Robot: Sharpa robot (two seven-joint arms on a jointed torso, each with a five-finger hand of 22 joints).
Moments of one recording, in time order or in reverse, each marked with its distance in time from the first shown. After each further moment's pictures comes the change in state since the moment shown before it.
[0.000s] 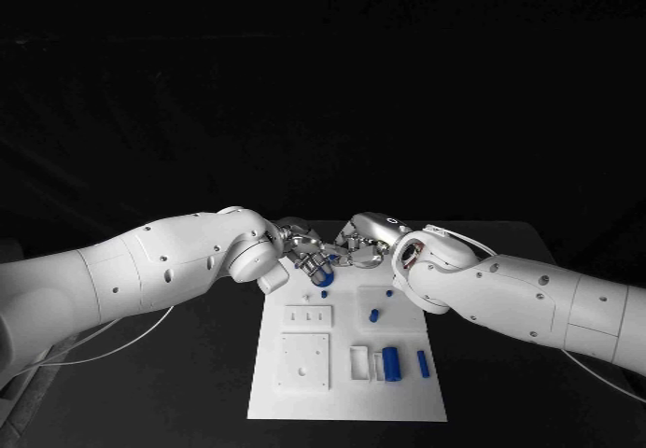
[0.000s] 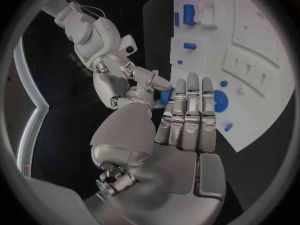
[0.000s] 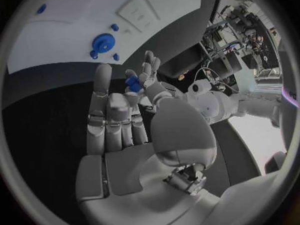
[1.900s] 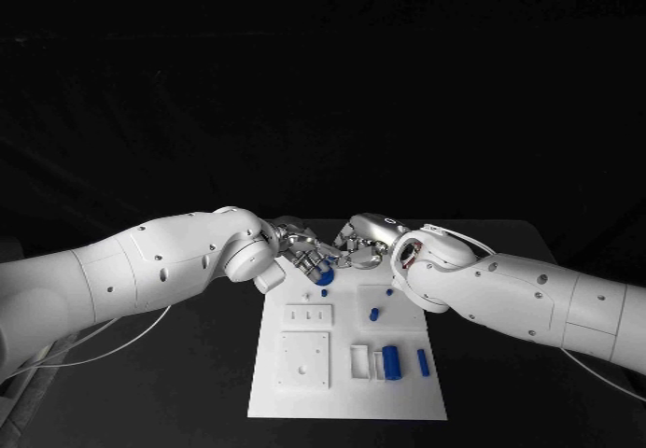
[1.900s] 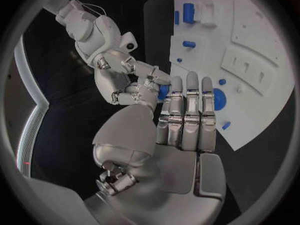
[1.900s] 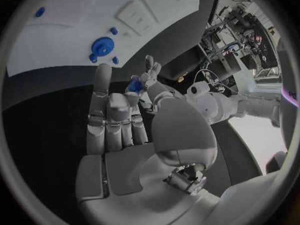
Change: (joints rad) left arm -0.001 -0.014 -0.004 -0.001 0.017 -0.007 0.013; left_hand 0.013 0.049 0.049 -0.136 -0.009 0.126 -0.036 0.006 0.001 0.092 -0.042 0.000 -0.001 0.011 -0.018 0.031 0.018 0.000 -0.011 -0.011 0.019 0.025; right arm -0.001 0.004 0.001 -0.004 -0.004 0.027 -0.001; right_hand -0.007 -0.007 0.000 0.000 -0.002 -0.005 0.001 -0.003 0.000 0.000 0.000 0.000 0.000 0.000 0.000 0.000 0.000 0.000 0.000 0.000 0.000 -0.003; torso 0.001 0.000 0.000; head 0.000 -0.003
